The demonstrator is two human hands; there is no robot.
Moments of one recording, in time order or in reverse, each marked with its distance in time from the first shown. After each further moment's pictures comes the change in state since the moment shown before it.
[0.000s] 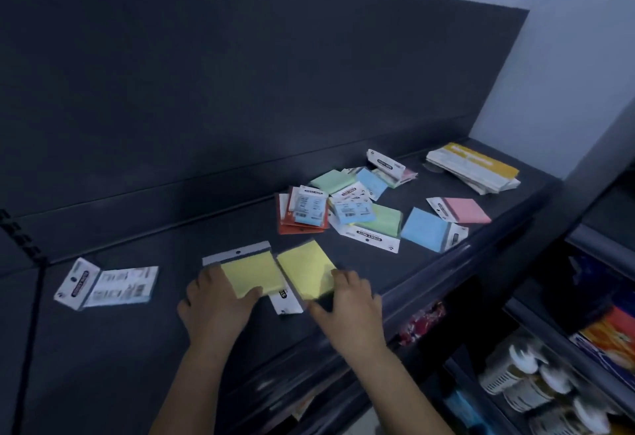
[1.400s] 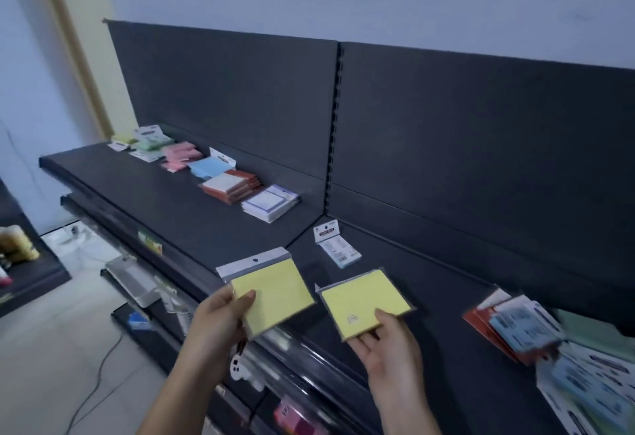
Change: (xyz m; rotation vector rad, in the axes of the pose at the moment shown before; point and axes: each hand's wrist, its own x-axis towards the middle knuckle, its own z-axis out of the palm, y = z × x) left_hand -0.175 -0.023 -0.055 -1.283 0.799 -0.599; right_hand 0.014 -0.054 -0.010 1.507 -1.083 0.217
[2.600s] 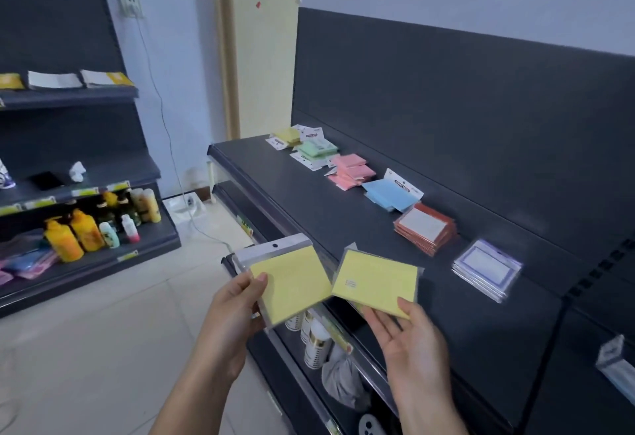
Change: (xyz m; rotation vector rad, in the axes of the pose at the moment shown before) left_hand 0.165 0.084 -0.326 -0.219 0.221 0.054; right_hand 0.044 0.222 0.335 -0.059 -0.165 0.061
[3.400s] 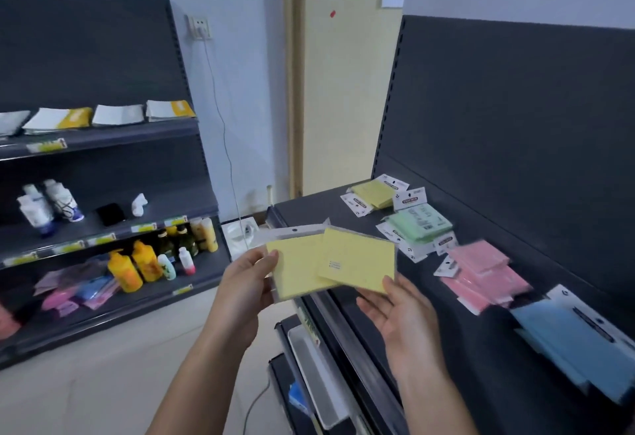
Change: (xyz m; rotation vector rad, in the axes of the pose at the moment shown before) left_hand 0.302 0.131 -0.048 0.022 0.191 0.074; right_hand 0.248 0.076 0.261 -0.219 -0.243 0.108
